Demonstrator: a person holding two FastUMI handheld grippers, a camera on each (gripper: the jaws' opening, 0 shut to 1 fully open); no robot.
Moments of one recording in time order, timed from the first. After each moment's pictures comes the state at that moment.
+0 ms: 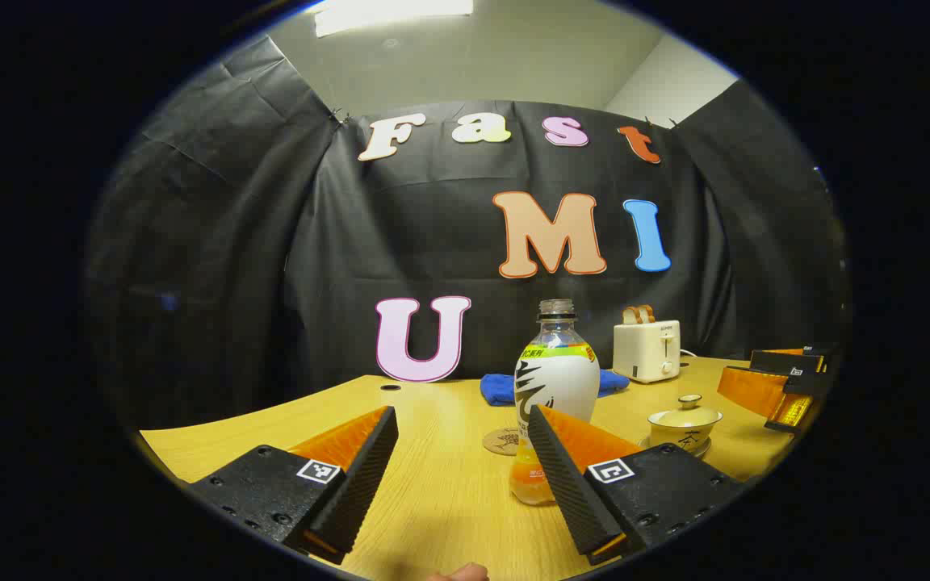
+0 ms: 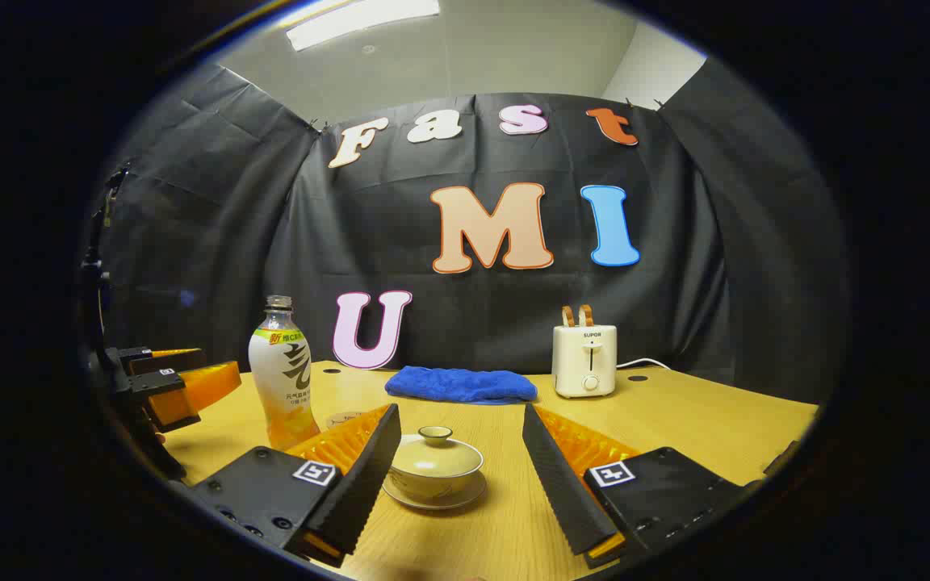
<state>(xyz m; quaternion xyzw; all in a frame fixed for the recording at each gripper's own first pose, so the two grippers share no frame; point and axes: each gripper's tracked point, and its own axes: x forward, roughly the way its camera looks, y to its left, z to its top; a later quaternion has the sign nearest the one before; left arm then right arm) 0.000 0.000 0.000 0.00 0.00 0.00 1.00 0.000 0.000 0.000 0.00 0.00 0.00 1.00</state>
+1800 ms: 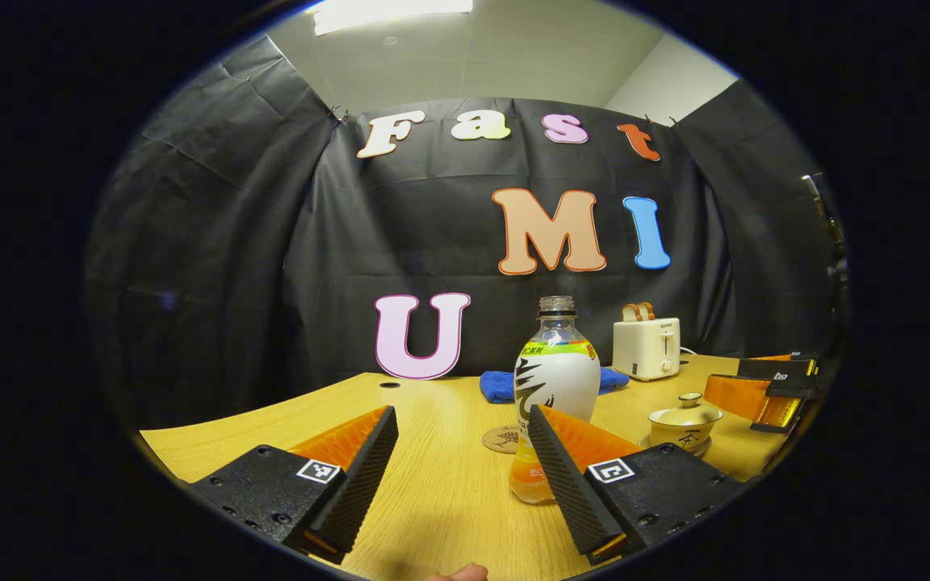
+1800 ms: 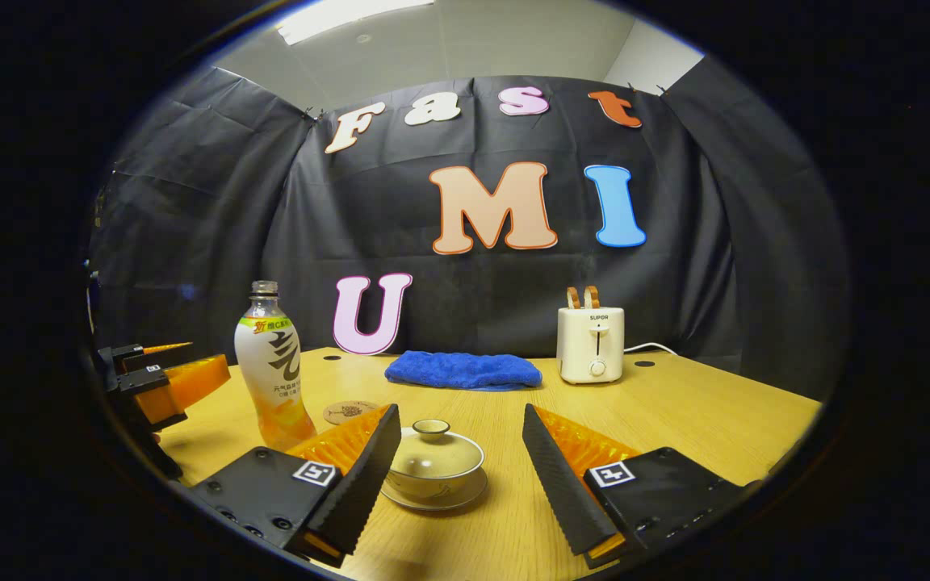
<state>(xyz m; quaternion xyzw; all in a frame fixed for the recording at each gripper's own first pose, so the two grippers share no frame) 0.000 -0.002 -0.002 0.00 0.01 0.00 1.00 0.022 0.000 -0.020 0.01 0.05 0.01 1.00</state>
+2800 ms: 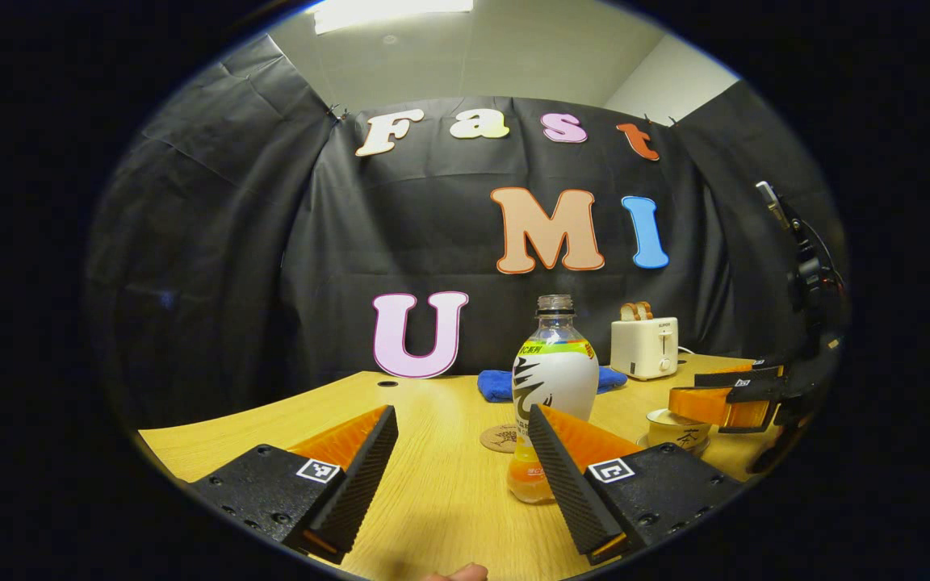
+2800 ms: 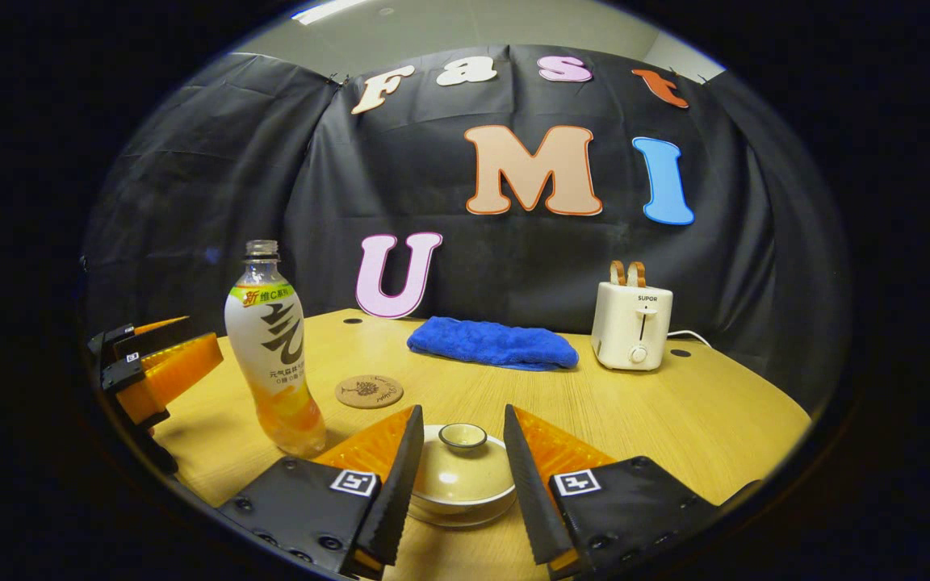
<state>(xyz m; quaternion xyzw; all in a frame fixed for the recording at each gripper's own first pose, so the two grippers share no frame) 0.001 -0.003 -0.003 0.00 0.01 0.00 1.00 0.055 0.029 -0.043 -0.03 0.12 0.06 0.99</state>
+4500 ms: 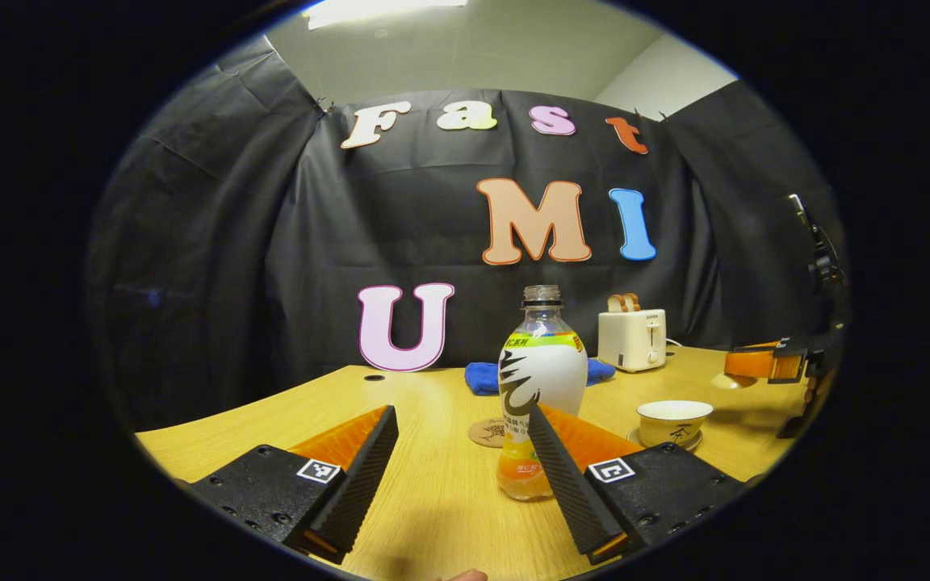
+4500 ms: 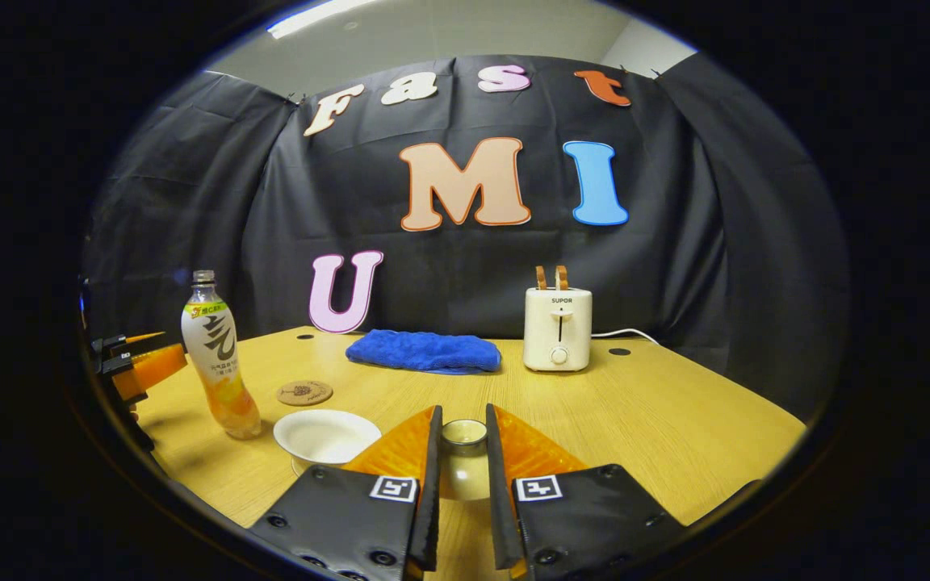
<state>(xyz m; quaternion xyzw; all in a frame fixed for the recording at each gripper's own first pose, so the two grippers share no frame) 0.003 -0.014 -0.006 0.00 0.02 -0.03 1.00 0.032 -0.086 -0.023 0.00 0.08 0.00 1.00</state>
